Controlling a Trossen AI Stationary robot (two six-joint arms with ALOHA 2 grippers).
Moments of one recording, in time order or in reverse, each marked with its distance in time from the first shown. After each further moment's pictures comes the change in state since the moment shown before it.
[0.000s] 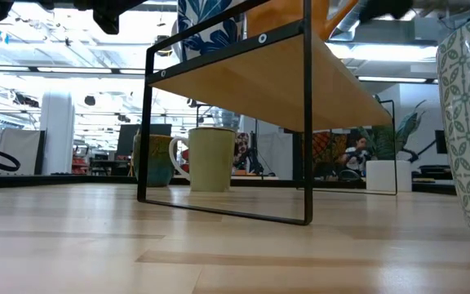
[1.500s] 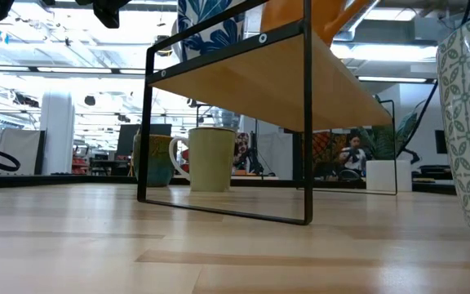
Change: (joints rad) left arm 0.000 0.000 0.000 0.057 0.008 0.037; right arm -0.122 0.916 1.152 -0.804 -0.422 -0.104
